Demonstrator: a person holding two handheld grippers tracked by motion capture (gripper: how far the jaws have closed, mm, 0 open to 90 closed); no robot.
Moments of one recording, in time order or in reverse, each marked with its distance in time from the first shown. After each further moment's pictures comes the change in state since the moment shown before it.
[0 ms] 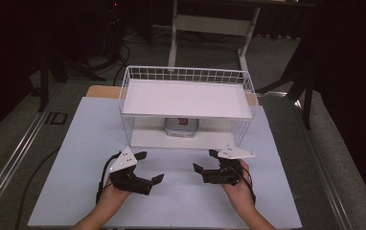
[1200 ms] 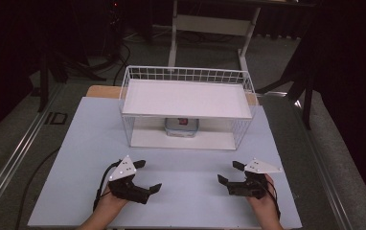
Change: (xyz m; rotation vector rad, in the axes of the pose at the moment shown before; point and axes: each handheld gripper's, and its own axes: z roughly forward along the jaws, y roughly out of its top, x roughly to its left) left arm -0.003 -0.023 0.000 0.047 -0.017 0.020; right arm -0.037 -0.052 -0.048 0.009 -0.050 0.018
